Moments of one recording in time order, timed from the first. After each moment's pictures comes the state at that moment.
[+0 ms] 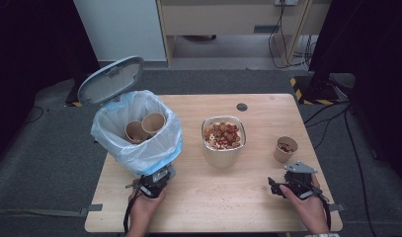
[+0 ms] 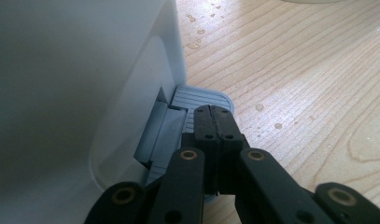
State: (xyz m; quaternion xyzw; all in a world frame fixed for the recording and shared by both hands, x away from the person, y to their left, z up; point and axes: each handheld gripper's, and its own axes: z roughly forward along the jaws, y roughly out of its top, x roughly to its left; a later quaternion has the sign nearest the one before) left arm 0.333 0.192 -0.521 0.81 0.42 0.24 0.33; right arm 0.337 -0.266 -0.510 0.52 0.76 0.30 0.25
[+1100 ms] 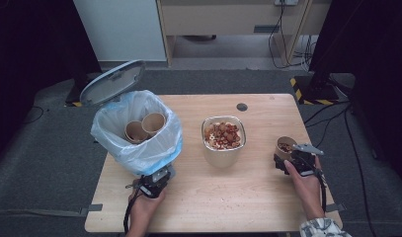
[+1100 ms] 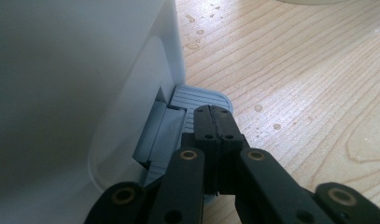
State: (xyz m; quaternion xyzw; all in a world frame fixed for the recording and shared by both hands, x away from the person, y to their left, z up) left arm 0.333 0.192 -0.521 0.81 0.42 0.24 0.33; right arm 0.407 -0.292 -0.520 0.57 0.69 0.35 0.28
